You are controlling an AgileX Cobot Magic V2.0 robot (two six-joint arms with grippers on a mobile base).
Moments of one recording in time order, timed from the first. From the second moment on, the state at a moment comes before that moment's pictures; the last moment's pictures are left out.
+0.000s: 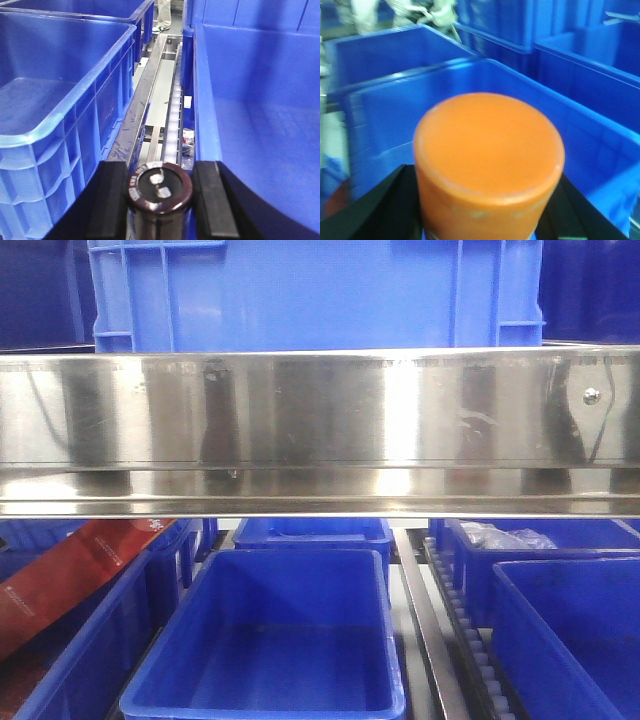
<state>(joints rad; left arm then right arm) -0.59 1.39 -1.67 0.00 0.67 0.03 0.12 0.87 -1.06 0.03 0.59 -0.03</state>
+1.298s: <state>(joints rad) -0.60 1.62 -1.88 -0.04 0.79 0.03 0.12 0.87 -1.06 0.03 0.60 -0.03</state>
